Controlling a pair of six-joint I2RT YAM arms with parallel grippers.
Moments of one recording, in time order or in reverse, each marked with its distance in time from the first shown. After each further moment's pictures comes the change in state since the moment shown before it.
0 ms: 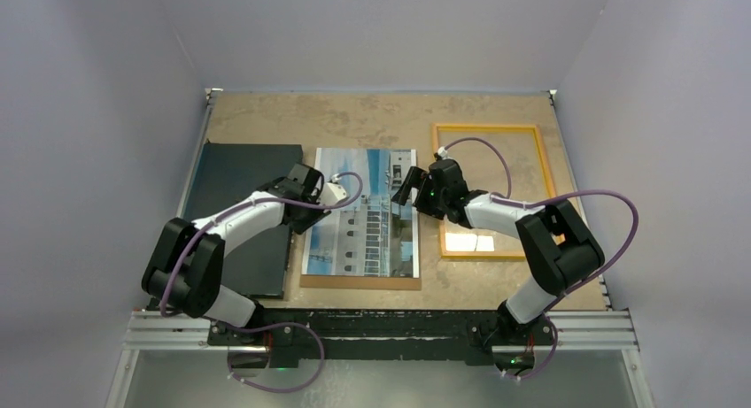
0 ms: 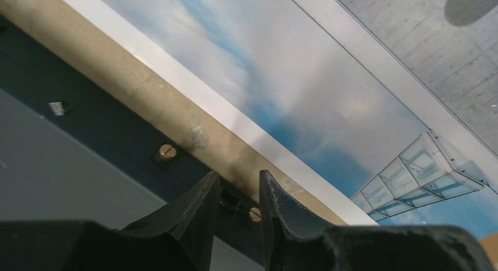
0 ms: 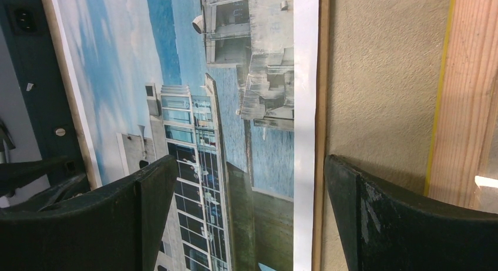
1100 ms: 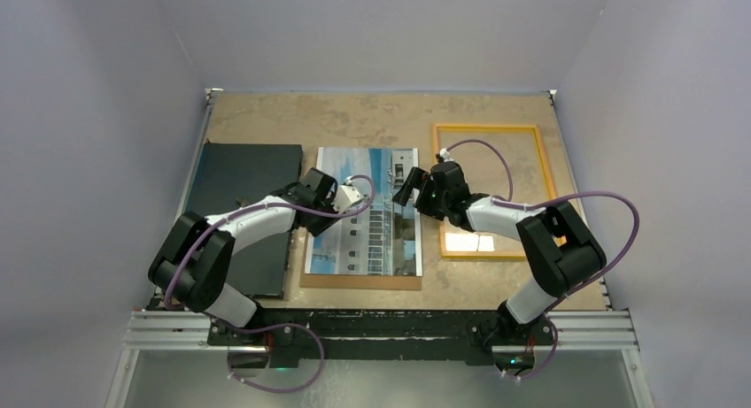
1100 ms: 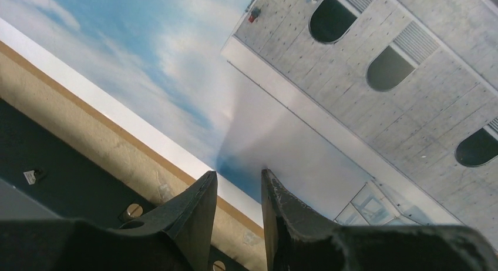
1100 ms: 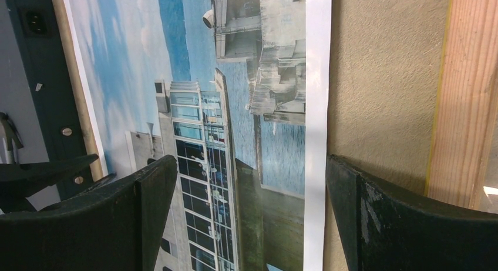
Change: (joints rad) left arm -0.104 0.045 -0.037 0.144 0.033 -0.089; right arm 0.000 -0.011 -0.038 0.058 -0.010 0.013
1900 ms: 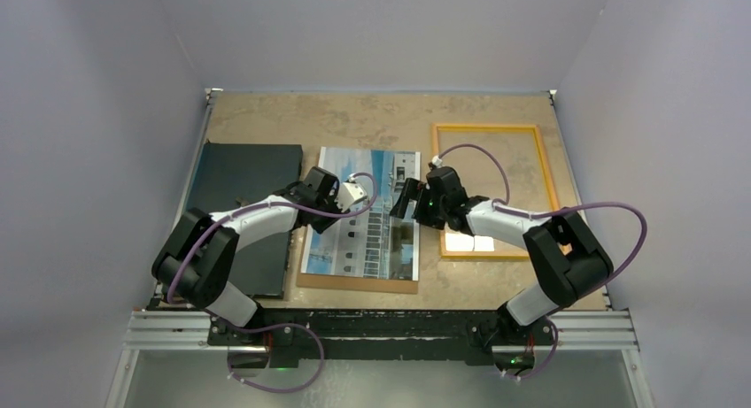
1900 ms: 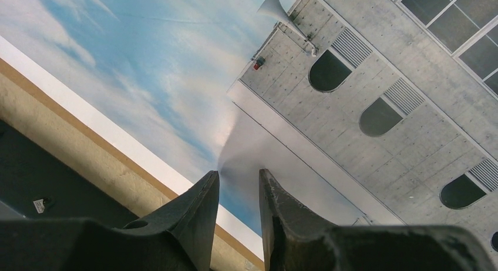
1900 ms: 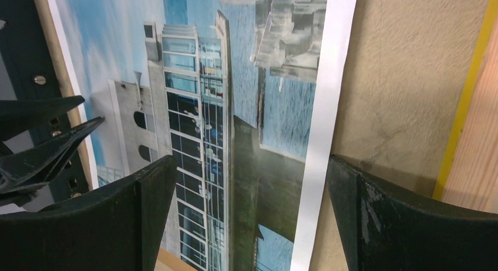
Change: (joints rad) left arm -0.007 0.031 0.001 0.089 0.034 -0.001; right arm 0.042 -0.061 -0.005 -0.126 -0.037 -0.029
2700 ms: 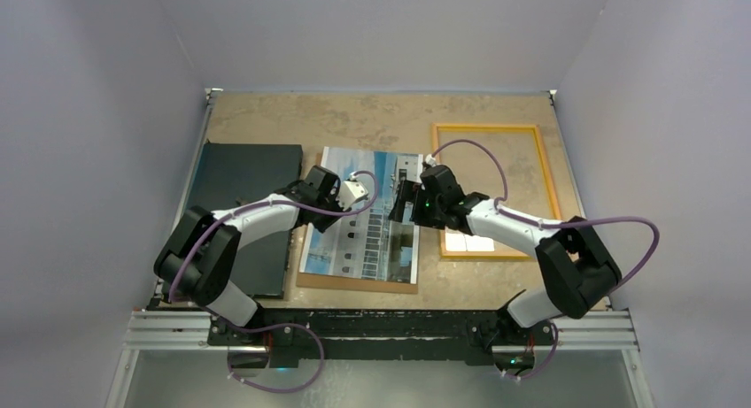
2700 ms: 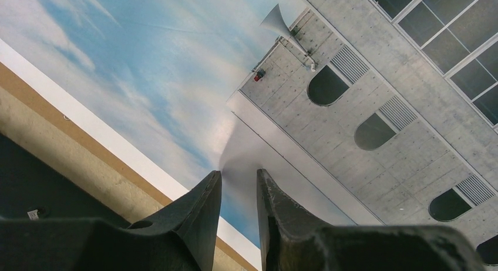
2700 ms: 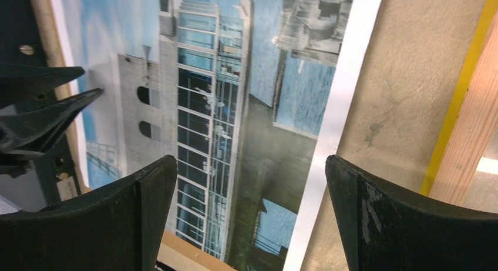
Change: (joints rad) left arm 0.000 0.015 0.013 0.007 0.023 -0.018; right arm 0.066 -0.064 0.060 -0.188 0.077 -0.052
